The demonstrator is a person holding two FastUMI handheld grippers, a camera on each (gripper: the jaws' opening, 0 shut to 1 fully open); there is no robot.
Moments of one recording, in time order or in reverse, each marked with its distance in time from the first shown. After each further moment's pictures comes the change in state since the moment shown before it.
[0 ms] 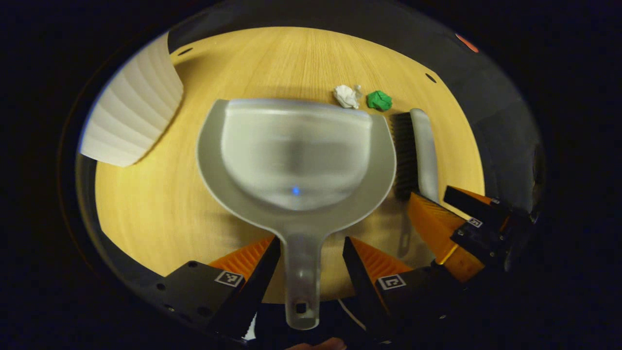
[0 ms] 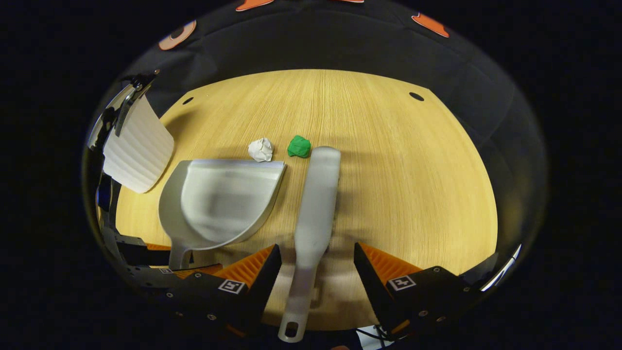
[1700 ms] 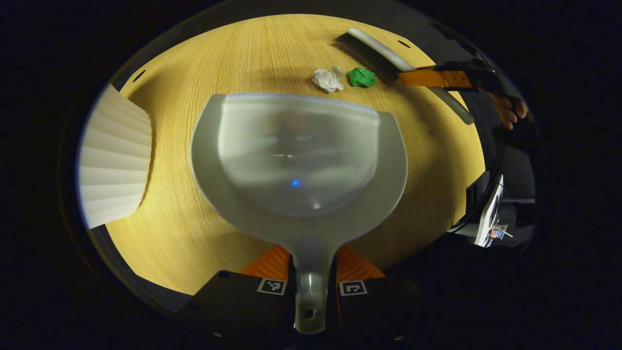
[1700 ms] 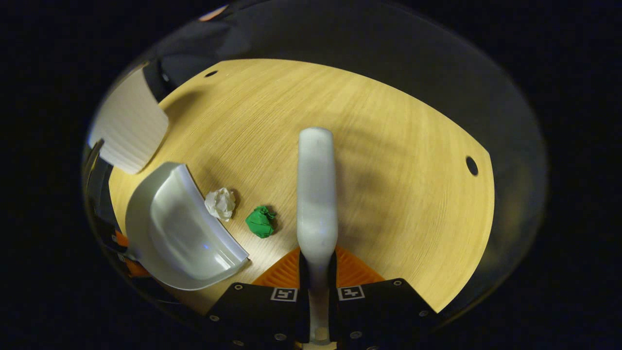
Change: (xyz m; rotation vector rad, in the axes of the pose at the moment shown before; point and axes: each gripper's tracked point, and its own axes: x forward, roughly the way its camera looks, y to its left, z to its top) left arm -0.014 0.037 0.016 0.262 0.166 0.016; right arm 0.081 -0.031 0.139 -0.511 0.070 0.163
